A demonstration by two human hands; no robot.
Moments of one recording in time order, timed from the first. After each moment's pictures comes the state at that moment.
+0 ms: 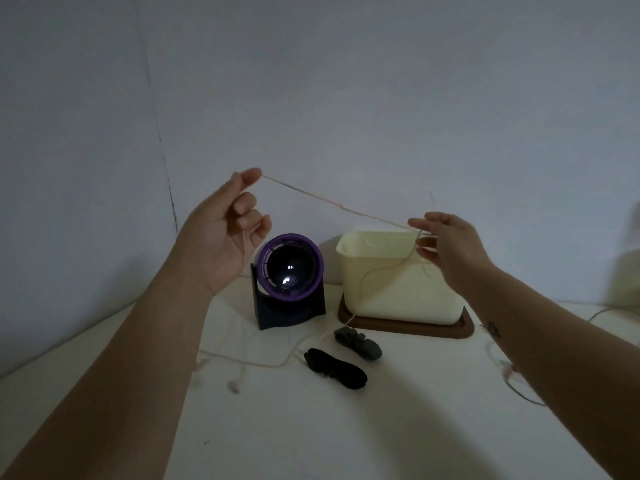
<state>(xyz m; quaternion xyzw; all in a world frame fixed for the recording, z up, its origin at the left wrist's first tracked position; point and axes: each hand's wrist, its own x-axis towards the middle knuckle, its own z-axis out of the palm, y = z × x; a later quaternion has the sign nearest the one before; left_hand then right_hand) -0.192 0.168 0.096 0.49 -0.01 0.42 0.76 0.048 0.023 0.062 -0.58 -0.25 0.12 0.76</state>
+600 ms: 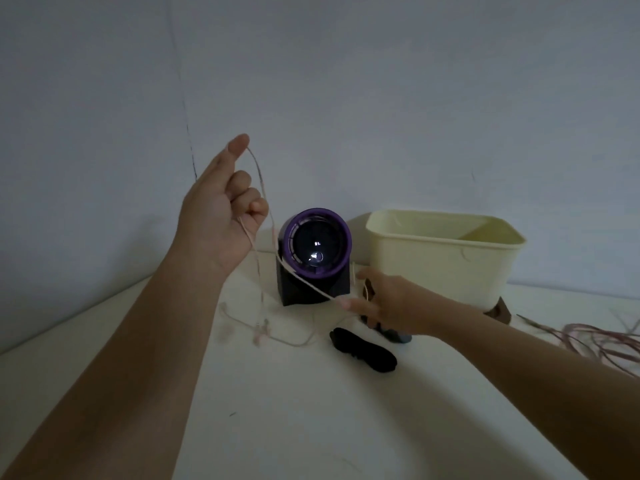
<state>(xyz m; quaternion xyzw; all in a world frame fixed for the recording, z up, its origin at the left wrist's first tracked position) -0.209 0.181 0.086 0.43 0.06 0.51 0.74 -0.020 0.071 -0.005 -0.78 -0.58 0.11 0.21</state>
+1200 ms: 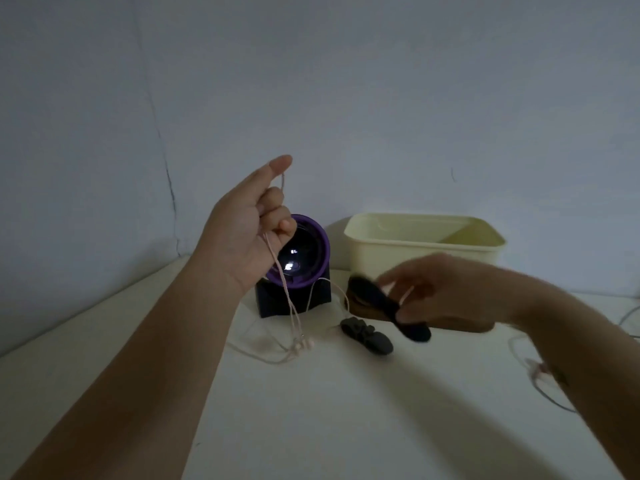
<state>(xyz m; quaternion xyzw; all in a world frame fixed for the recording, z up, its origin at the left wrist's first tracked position) -0.160 0.157 0.083 0.48 0.07 0.43 0.76 0.020 0.000 0.047 -0.73 -0.61 0.17 0.24</state>
